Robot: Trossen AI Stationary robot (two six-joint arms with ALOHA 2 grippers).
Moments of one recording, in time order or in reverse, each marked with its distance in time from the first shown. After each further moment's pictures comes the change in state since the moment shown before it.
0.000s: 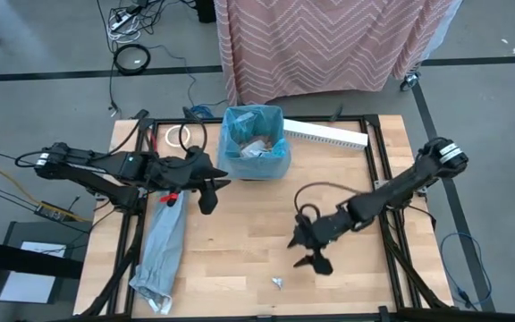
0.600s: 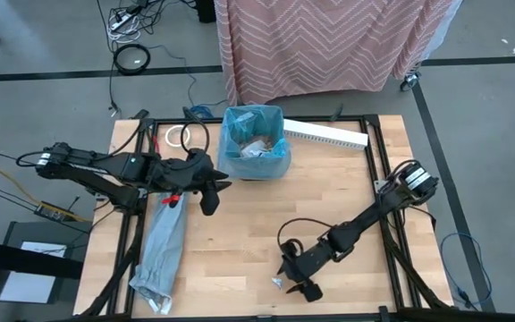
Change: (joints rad) left arm -0.006 0.012 0.000 0.001 -0.004 -0.054; right arm 0.101 0.395 0.089 0.236 0.020 -0.166
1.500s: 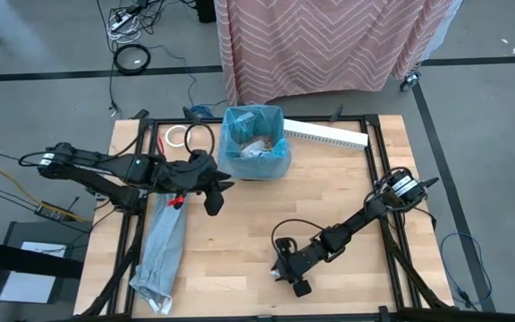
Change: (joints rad) left arm 0.000 0.033 0.000 0.008 -0.019 -0.029; right arm -0.039 0.120 0.001 0.089 0.108 -0.040
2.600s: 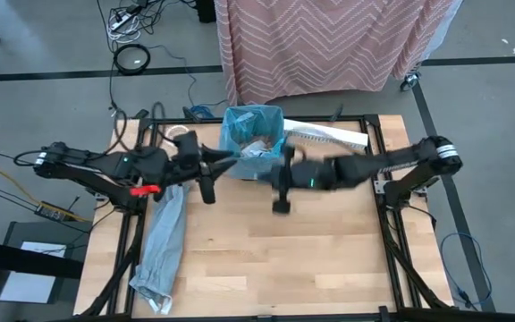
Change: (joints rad) left arm -0.017 -0.076 0.000 0.453 -0.155 0.293; right arm -0.417 -0.483 0.404 -0.623 0.289 -0.272
